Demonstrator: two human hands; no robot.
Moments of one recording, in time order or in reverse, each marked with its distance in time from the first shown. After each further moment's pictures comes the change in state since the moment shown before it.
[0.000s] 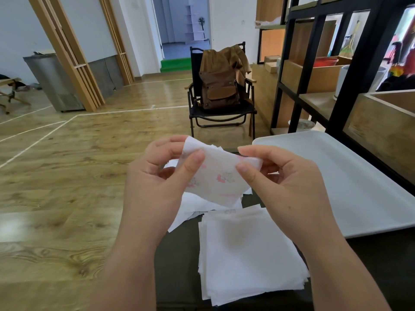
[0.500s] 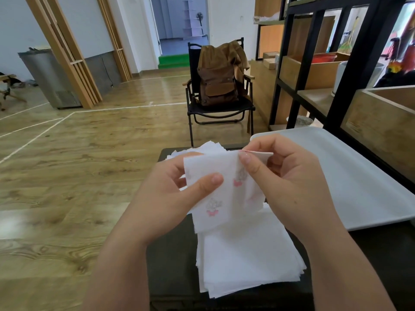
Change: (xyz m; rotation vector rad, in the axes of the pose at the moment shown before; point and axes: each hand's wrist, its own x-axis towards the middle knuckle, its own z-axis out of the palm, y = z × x) left_hand -0.004 0.002 -0.006 0.085 -0.414 -0.245; right_hand 0.000 -0.008 -0.005 0.035 -0.043 -0.043
